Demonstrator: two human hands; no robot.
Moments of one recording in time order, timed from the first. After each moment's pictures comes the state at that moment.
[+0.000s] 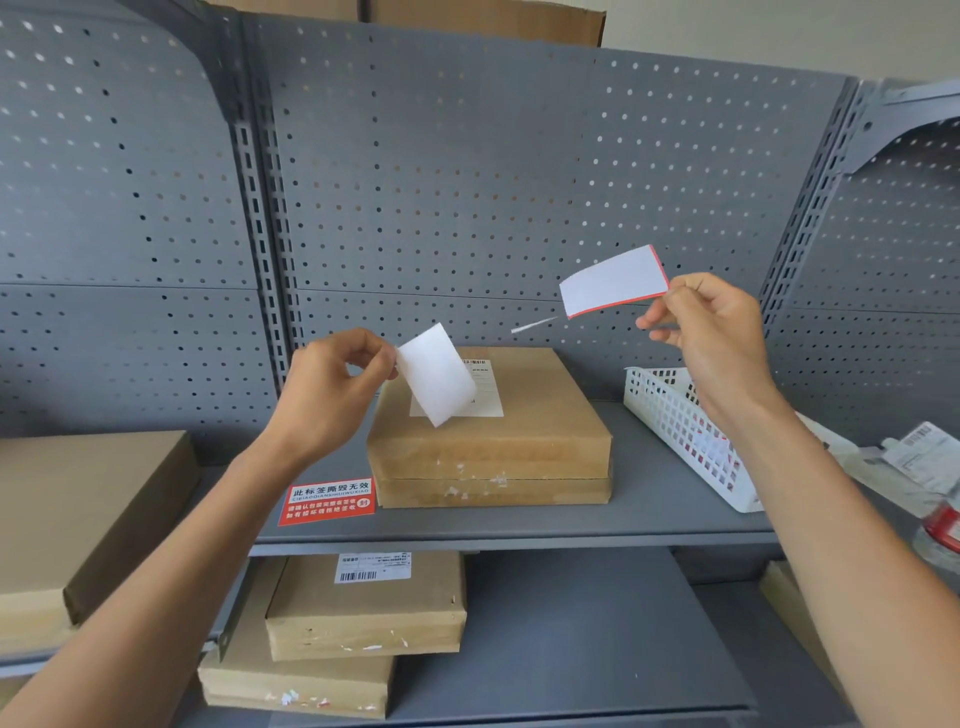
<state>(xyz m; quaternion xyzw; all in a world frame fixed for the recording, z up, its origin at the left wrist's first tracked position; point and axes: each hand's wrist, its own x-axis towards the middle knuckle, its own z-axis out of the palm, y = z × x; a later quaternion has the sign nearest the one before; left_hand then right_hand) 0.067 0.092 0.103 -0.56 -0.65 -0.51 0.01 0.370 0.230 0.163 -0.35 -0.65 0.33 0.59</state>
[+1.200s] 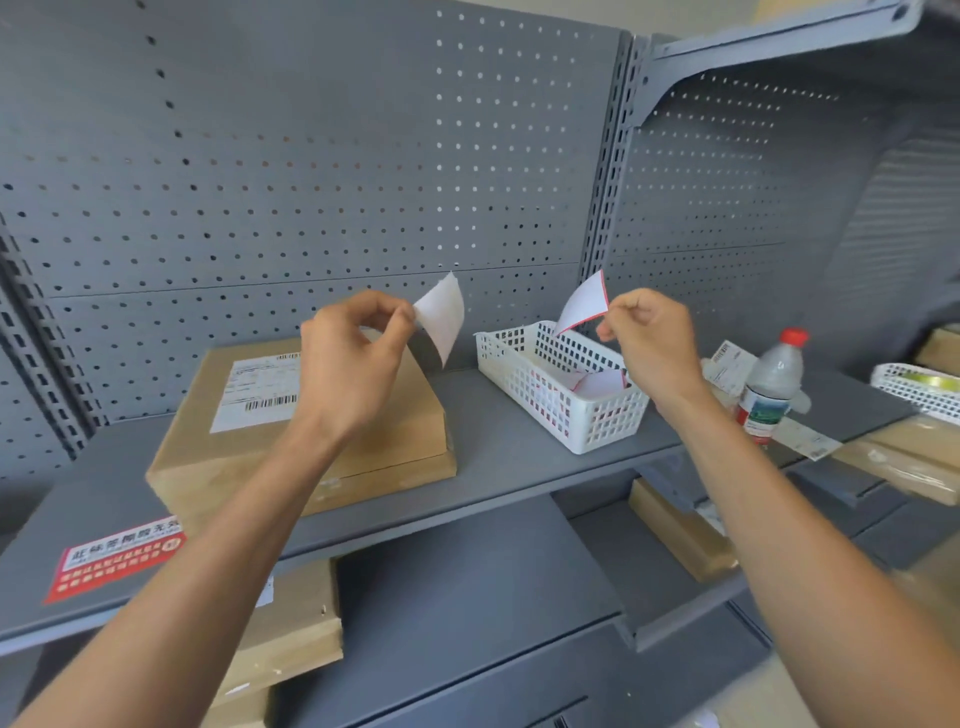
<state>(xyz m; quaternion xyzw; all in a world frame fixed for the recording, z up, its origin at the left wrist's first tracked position) 0.226 0.181 0.117 -0.58 -0.55 -0.60 -0.07 0.500 0.259 0.124 -0.52 -0.61 0.22 0.56</state>
